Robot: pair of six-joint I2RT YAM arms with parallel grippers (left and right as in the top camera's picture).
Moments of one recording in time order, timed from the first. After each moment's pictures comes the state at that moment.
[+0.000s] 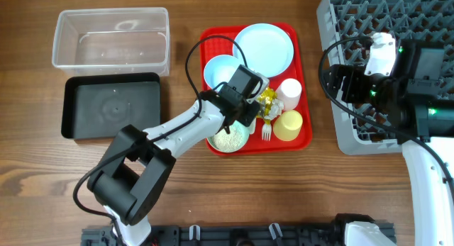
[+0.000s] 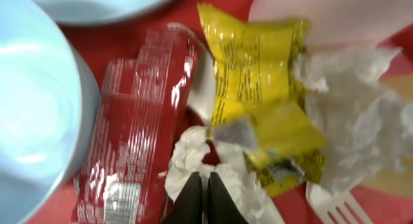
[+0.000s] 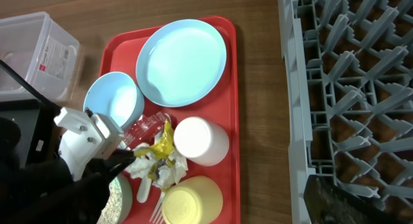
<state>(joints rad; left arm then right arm) -0.68 1.89 1.18 -0.31 0.02 -0.02 -0.07 1.22 1.25 -0.88 -0.30 0.05</state>
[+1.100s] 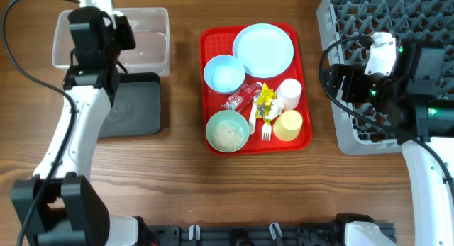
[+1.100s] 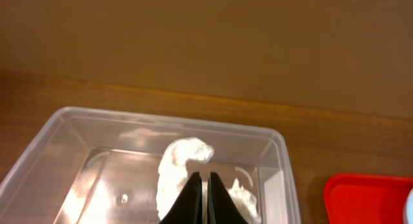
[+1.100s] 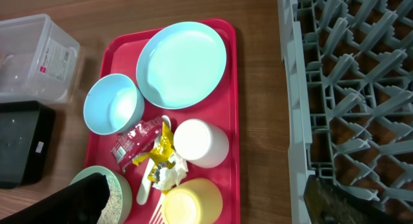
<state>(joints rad) 0.05 1.61 1.21 -0.03 -0.04 -0.08 -0.07 1.22 1.25 -0.87 -0.30 0.05</state>
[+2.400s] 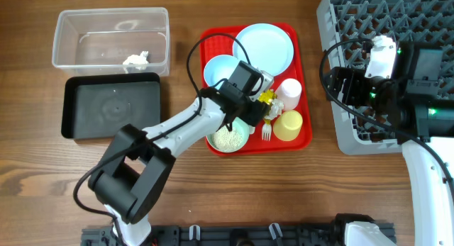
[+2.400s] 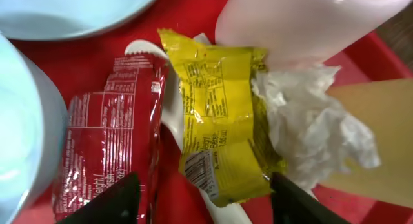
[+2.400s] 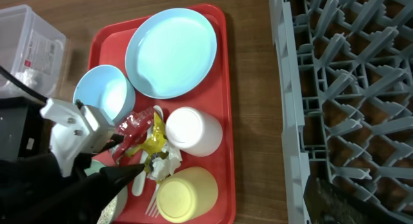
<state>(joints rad) -0.68 1.90 1.21 -0.33 0.12 -0.03 -0.07 1.22 1.25 -0.91 -0.27 0.06</state>
